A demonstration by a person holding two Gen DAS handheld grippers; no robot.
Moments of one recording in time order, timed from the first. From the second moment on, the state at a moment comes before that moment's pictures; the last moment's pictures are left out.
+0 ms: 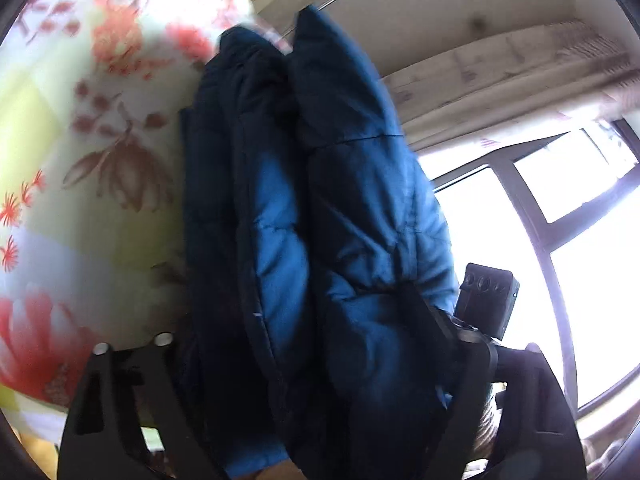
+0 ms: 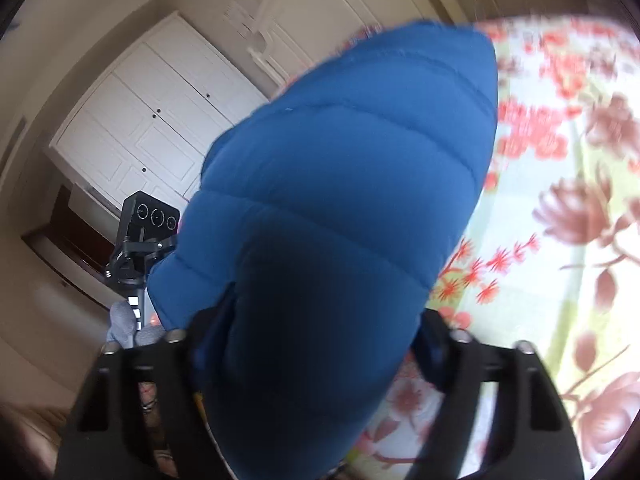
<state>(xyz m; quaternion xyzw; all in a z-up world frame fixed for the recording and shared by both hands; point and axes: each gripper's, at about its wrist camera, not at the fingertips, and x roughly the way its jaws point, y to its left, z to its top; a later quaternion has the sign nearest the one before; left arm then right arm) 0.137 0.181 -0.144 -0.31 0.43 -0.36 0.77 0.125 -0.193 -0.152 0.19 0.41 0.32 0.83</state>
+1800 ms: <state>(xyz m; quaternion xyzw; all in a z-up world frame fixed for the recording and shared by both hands) 0.194 0.013 -0.042 -0.08 0.28 -0.10 0.95 0.193 -0.196 -0.113 -0.20 0.33 0.09 0.92</state>
